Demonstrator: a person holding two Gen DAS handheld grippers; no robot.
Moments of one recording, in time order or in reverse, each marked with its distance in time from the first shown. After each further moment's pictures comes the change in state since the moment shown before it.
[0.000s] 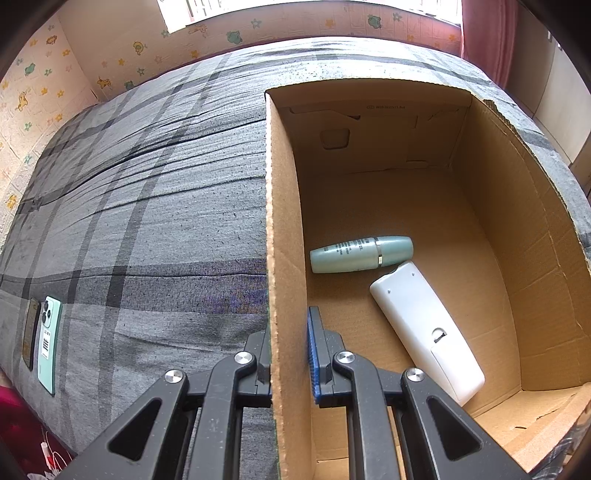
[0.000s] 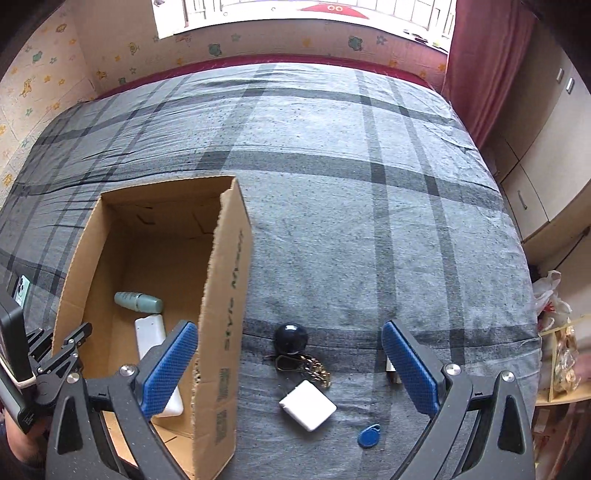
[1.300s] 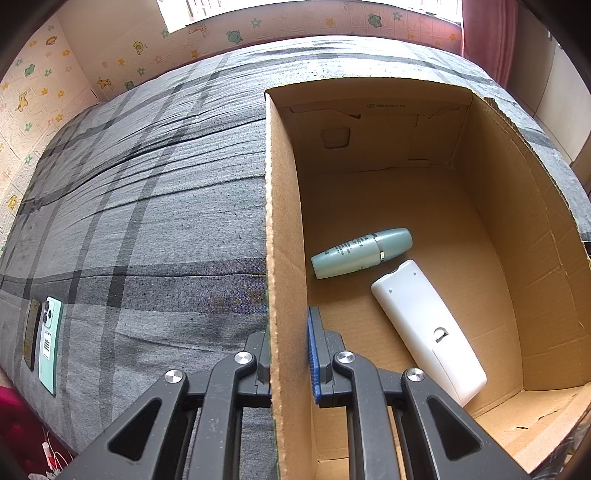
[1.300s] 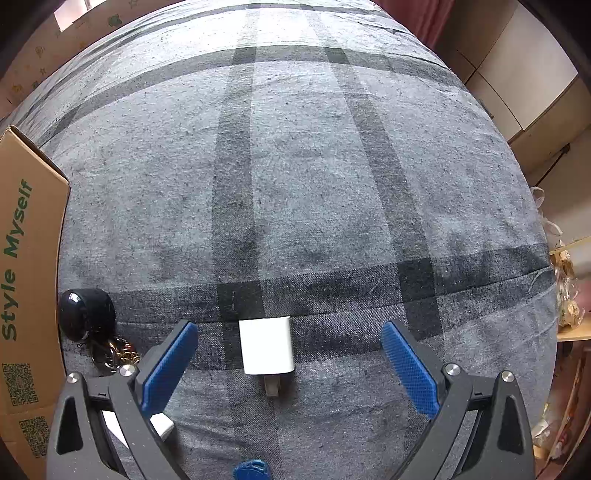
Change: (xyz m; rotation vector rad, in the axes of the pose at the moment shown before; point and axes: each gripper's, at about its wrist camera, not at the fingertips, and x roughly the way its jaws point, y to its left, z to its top) left arm 0.002 0.001 -0.001 0.001 0.003 0.004; right arm 0.134 -0.138 -0.056 0.192 0.220 -0.118
